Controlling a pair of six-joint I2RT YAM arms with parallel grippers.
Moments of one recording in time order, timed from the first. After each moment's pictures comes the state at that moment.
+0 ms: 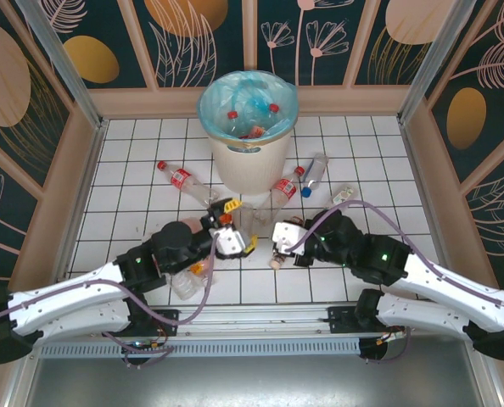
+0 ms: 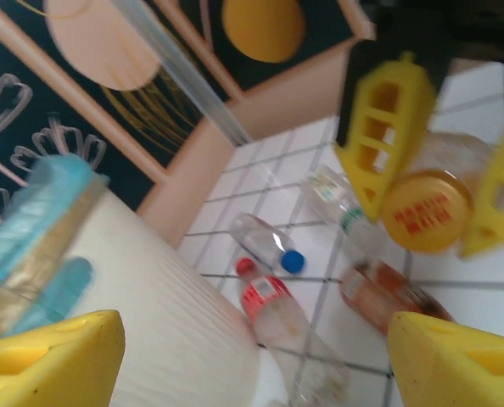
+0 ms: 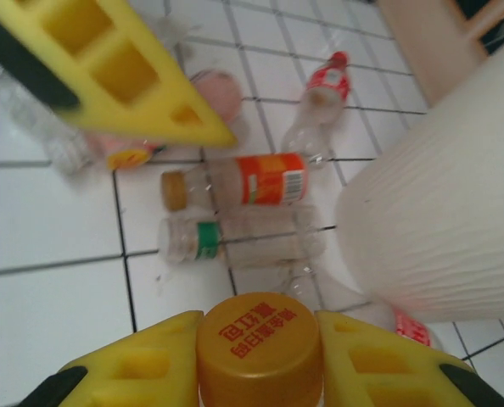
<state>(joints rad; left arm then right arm) -1.13 0.89 0.70 0.07 -0.19 0.57 1.11 0.80 0.87 -0.60 0.08 -0.48</state>
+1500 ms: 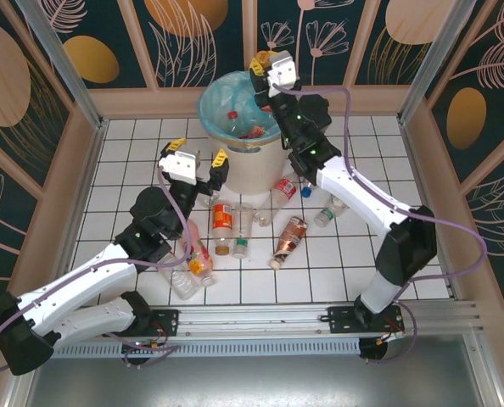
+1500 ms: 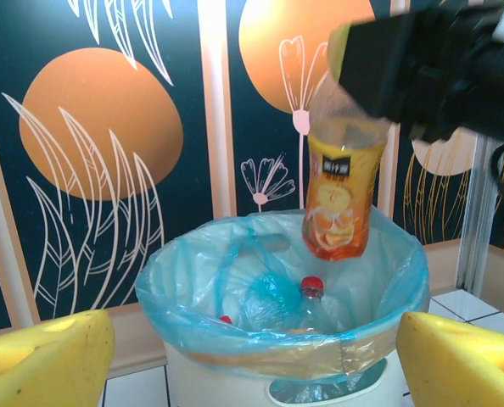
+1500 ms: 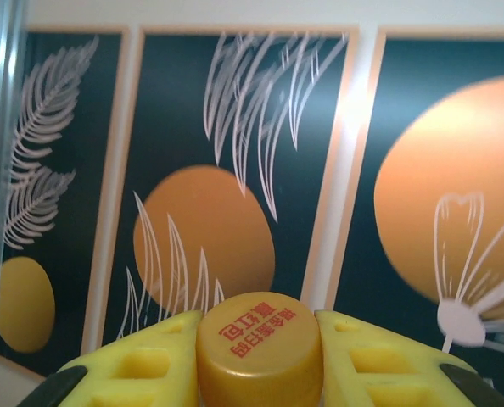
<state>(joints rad) -0.84 0.98 0.80 0.39 -0.50 0.10 0.64 1.67 1.54 0.53 0.18 -0.25</state>
